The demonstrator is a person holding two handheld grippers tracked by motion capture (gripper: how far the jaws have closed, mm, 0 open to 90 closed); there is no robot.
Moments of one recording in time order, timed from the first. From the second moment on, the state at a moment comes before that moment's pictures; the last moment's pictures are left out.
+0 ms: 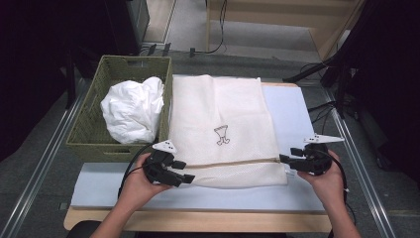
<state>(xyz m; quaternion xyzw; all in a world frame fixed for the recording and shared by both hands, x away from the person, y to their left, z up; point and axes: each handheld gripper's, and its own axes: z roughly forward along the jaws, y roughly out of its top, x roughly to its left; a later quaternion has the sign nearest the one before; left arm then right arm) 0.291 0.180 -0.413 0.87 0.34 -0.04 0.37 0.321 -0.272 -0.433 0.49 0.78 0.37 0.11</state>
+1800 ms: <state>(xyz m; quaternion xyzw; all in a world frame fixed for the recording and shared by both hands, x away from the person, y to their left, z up) 0.256 0.226 -0.447 0.81 0.48 0.02 0.34 0.405 -0.234 -0.449 0.51 0.79 0.34 0.10</state>
